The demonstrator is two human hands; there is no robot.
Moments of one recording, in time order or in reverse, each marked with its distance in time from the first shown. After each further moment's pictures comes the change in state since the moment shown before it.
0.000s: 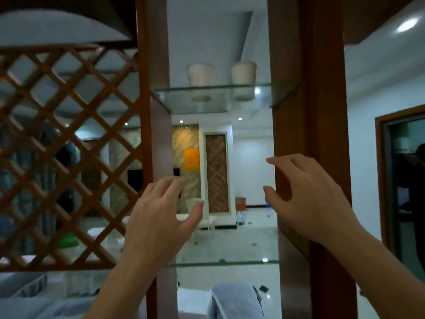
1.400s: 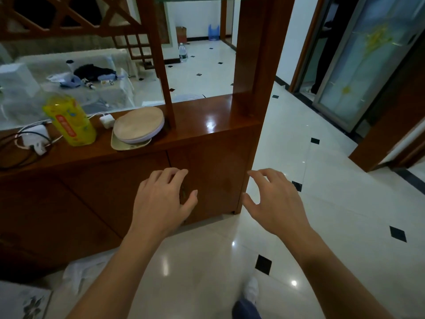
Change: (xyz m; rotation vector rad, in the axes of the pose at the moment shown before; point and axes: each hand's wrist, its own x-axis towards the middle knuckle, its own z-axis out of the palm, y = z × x) left_hand -0.453 -0.036 -0.163 -0.010 -0.863 0.013; right_hand -0.477 -0.297 -0.105 -0.232 -0.686 0.536
